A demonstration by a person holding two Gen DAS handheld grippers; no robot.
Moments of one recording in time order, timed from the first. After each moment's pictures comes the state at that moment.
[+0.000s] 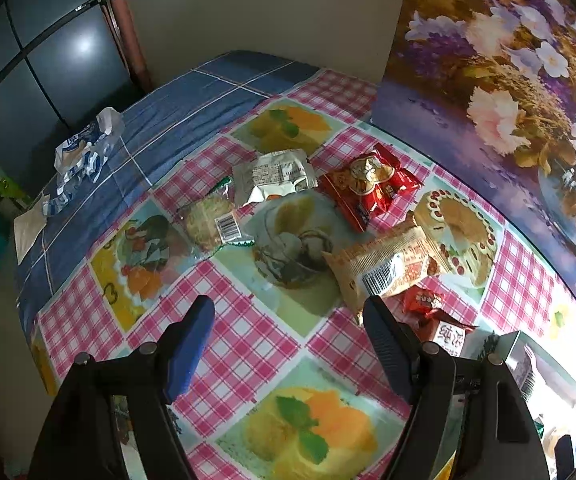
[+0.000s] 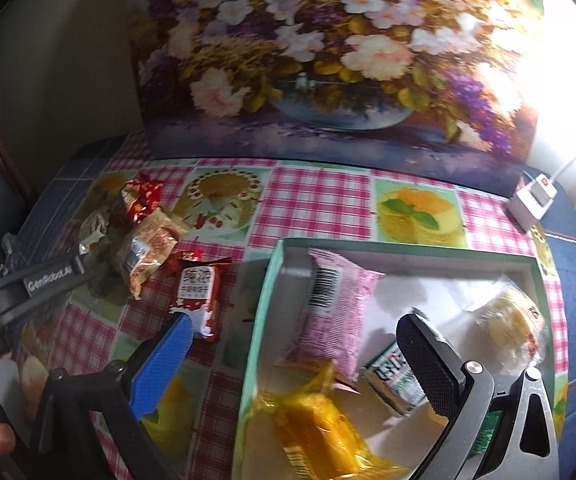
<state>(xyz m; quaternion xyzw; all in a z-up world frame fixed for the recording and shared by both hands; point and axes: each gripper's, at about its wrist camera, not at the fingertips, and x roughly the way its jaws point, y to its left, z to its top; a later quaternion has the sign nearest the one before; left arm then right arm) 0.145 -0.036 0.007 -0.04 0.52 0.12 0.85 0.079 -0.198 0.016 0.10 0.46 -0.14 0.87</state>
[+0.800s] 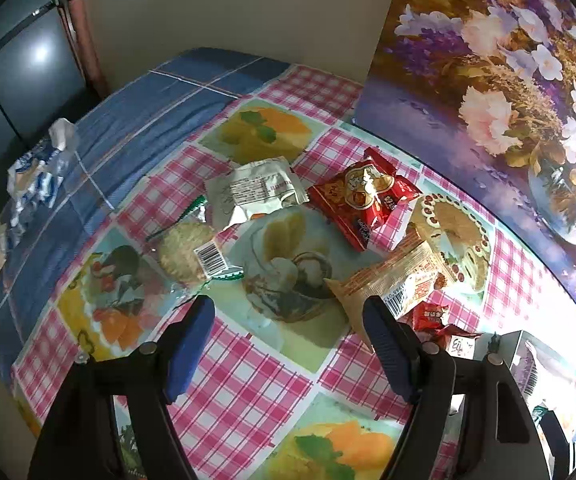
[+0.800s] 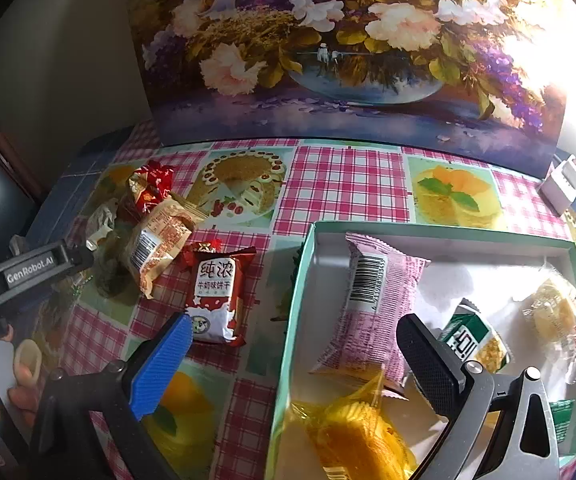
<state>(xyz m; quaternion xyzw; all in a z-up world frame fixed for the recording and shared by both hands) 0.175 -0.004 -0.009 -0.05 0.52 0.03 0.85 0.096 -0.192 -0.010 0.14 0.47 -0.12 0.86</state>
